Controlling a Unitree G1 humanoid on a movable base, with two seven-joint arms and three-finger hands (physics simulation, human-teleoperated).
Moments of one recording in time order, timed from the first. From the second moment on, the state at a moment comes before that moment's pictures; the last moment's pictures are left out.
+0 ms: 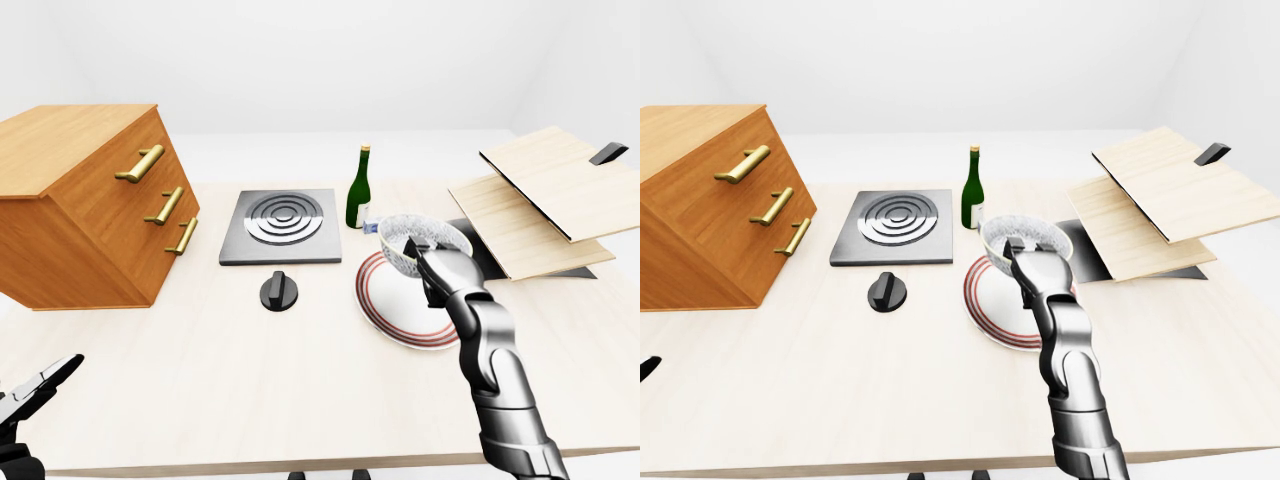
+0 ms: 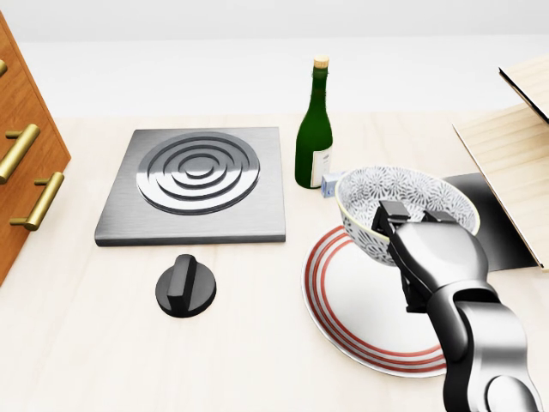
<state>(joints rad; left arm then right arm) 0.15 0.24 0.85 -0.01 -0.51 -0.06 -0.02 -0.22 -0.17 -0.05 -0.13 -1.30 0.09 0.50</state>
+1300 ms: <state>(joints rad) 0.15 0.24 0.85 -0.01 -0.51 -0.05 -0.02 -0.18 -0.17 -0.02 0.04 -1.27 0.09 0.35</state>
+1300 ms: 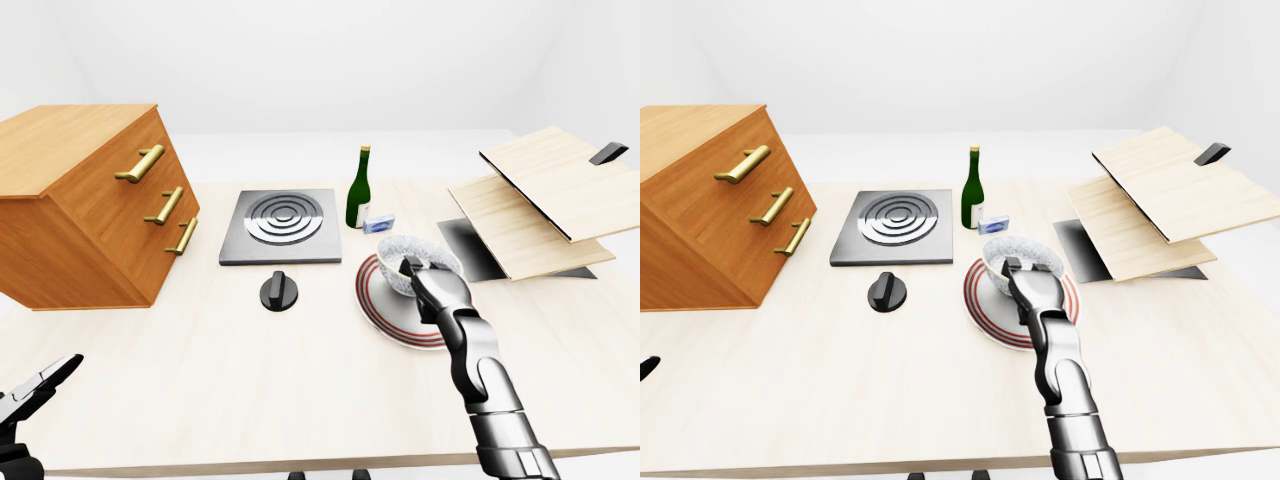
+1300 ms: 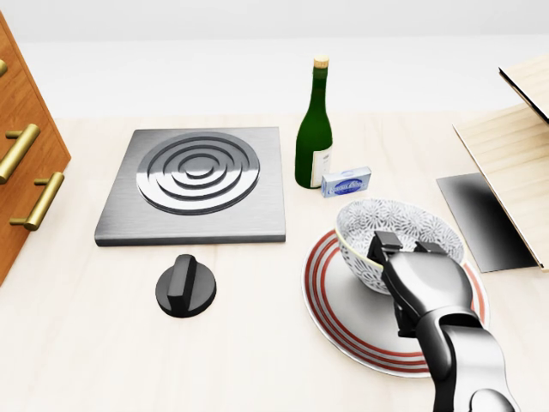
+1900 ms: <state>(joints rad) 0.15 0.24 0.85 0.00 -0.51 -0.06 -0.02 -0.18 -0.17 -0.02 0.06 -1.27 0.09 0.34</state>
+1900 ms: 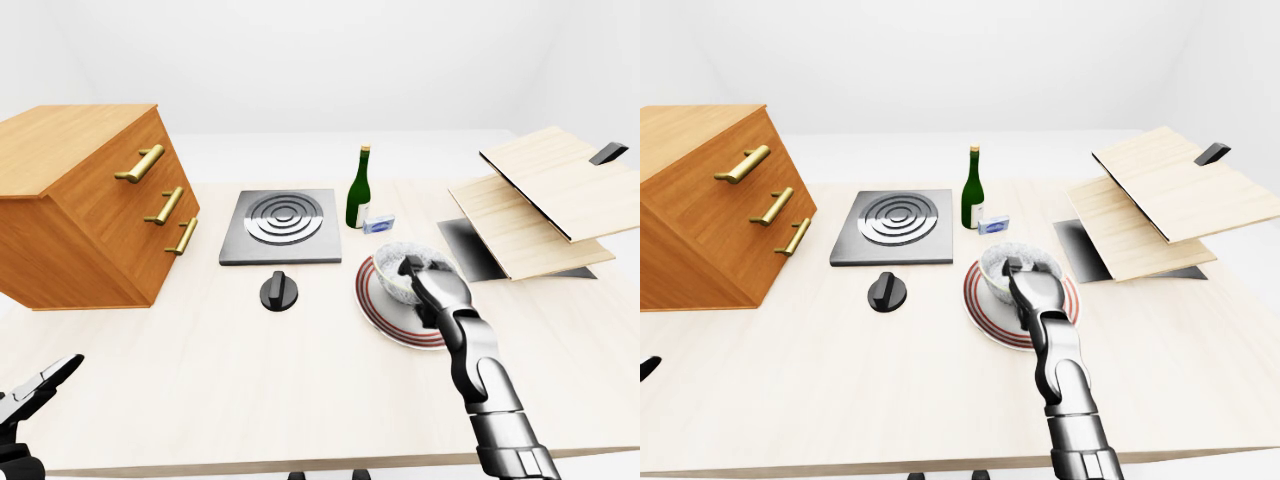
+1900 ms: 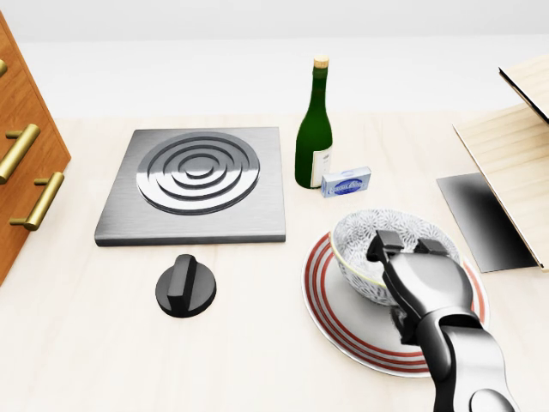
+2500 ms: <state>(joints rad) 0.15 0.24 0.85 0.00 -0.51 -0.06 -0.02 -0.17 -0.17 -0.04 -0.06 -1.34 0.09 0.43</state>
